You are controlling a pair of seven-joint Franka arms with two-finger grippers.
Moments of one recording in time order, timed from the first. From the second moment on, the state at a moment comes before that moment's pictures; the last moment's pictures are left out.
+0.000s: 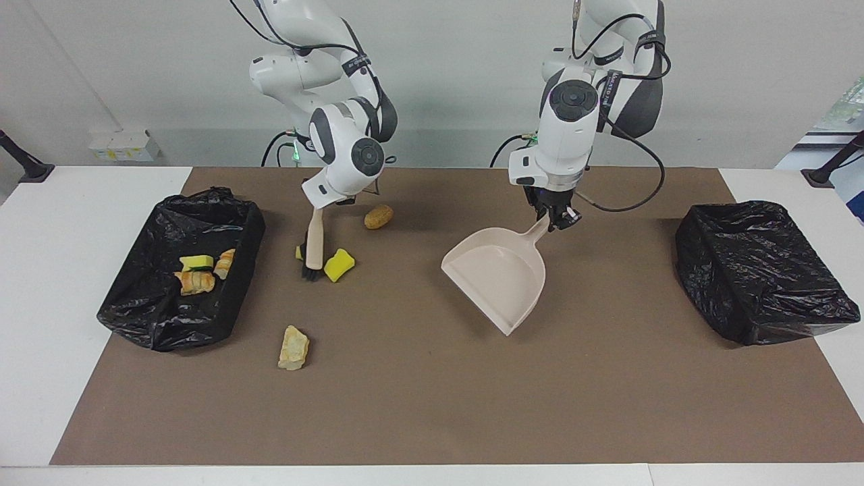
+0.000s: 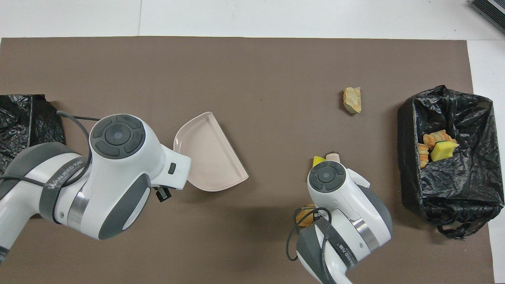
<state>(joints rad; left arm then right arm) -0.49 -0.05 0.02 -2.07 0.08 1.81 0.64 0.43 0.01 0.06 -2.28 -0.09 1.82 0.55</state>
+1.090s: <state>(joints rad) -0.48 -0.12 0.02 -2.31 0.10 1.96 0.82 0.66 0.06 0.07 -2.20 0.50 2.00 0.27</state>
